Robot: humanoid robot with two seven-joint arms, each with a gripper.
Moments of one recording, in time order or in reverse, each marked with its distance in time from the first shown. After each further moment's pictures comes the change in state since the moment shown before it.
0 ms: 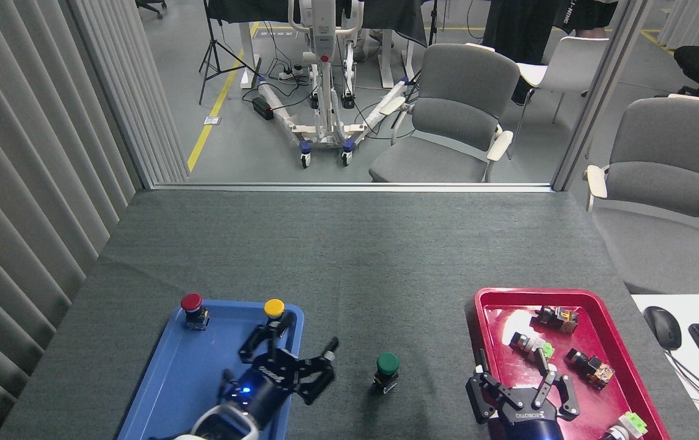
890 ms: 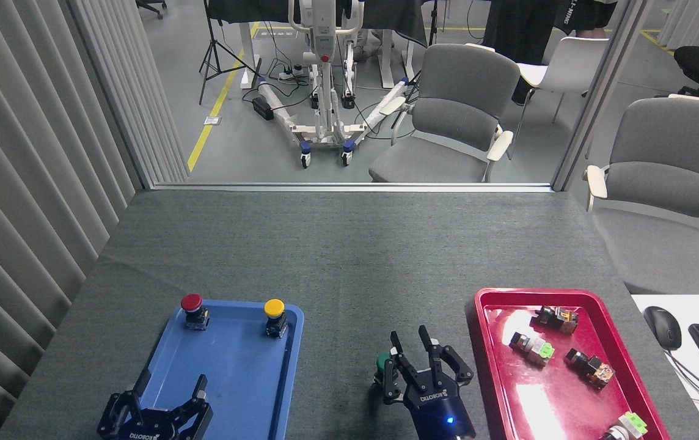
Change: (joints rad) left arm 0.331 0.082 0.342 -0.181 -0.031 0.152 -0.004; right arm -0.129 0.070 0.313 0.111 0.033 0.105 0.019
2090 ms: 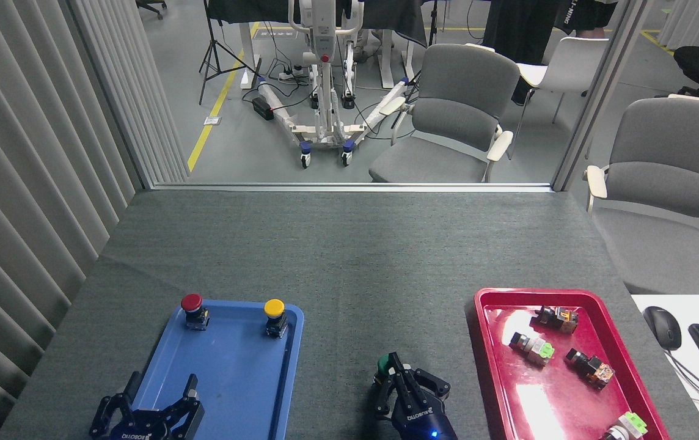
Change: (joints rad) left arm -0.015 -0.008 0.034 0.039 0.018 -0.002 -0.002; right arm -0.023 -0.005 0.054 0.149 0.011 0.023 0.039
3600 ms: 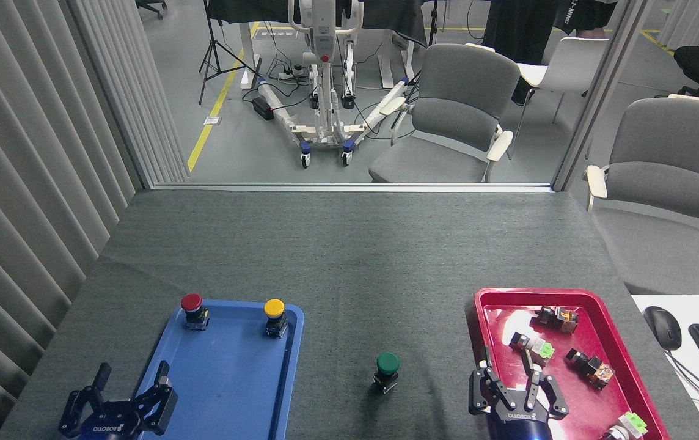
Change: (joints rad) left arm 0.000 0.009 0.088 -0.034 0.042 -0.013 0.003; right arm 0.117 -0.061 -0.328 -0.162 -0.091 -0.009 -0.094
